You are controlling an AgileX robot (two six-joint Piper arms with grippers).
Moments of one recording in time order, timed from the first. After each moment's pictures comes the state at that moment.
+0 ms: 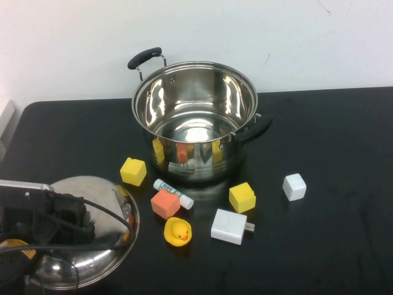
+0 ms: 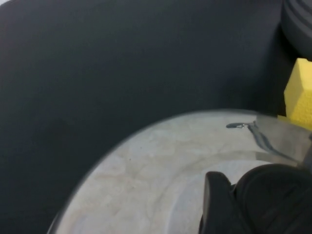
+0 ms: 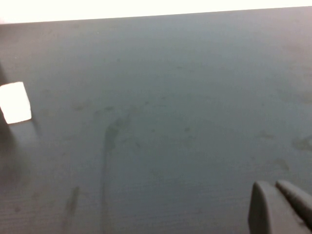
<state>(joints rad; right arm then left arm) -0.08 -0.01 0.02 -0.03 0.42 0.04 -0.07 1.68 -0.33 0.07 -0.90 -0.06</state>
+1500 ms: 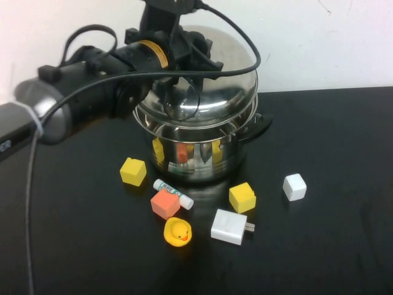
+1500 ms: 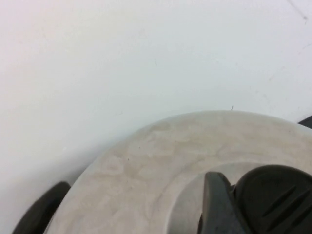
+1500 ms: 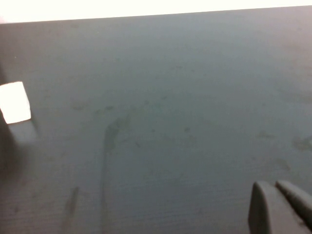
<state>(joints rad) -0.08 -0.01 0.02 -0.03 0.42 0.04 -0.45 1.82 -1.48 0.26 -0.02 -0.19</state>
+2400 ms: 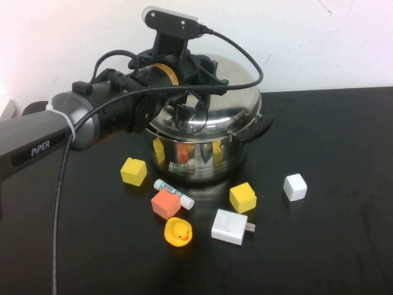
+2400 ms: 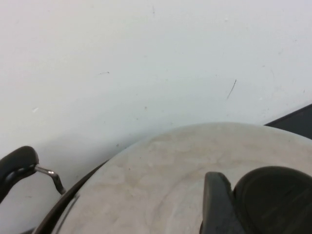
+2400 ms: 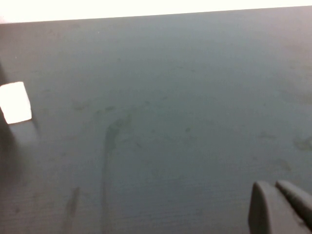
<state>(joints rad) -0.08 -0.01 0.02 -0.03 0.42 0.04 -0.45 1.95 -1.51 0.25 -0.09 -0.25</state>
